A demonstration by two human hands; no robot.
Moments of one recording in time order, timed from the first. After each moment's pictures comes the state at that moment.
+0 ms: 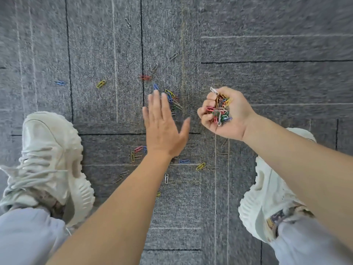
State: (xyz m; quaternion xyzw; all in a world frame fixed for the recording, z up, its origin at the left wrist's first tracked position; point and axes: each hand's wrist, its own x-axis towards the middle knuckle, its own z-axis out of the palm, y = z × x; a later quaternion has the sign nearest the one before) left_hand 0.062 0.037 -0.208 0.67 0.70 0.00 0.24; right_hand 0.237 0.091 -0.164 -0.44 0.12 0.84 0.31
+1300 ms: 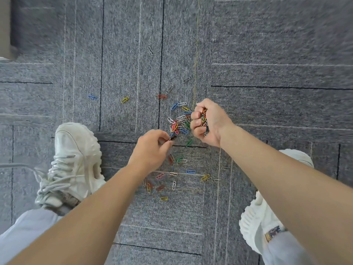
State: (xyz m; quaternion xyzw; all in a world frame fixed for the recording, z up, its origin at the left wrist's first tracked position) left_hand 0.006 0.049 -0.125 0.57 0.71 0.01 0.42; right_hand 0.188 0.121 -0.142 -0.53 0.08 0.81 0.24
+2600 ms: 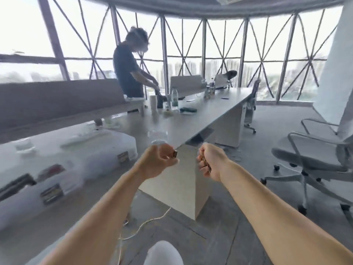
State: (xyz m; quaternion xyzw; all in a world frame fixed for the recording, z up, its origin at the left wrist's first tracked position) left_hand -0.353 -0.187 0.597 0.58 0.67 0.45 0.12; right_hand -0.178 -0.102 0.619 -0.43 -0.50 0.69 0.30
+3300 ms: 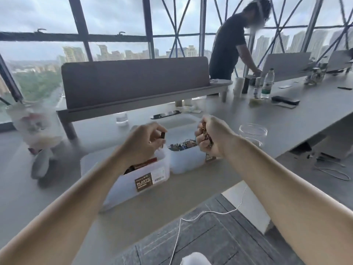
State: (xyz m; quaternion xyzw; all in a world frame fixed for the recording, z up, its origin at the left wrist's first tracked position) left_hand -0.551 -0.347 0.644 0.44 0.83 0.33 -0.06; right_hand -0.459 -0.154 0.654 -0.26 -0.55 0.79 0.11
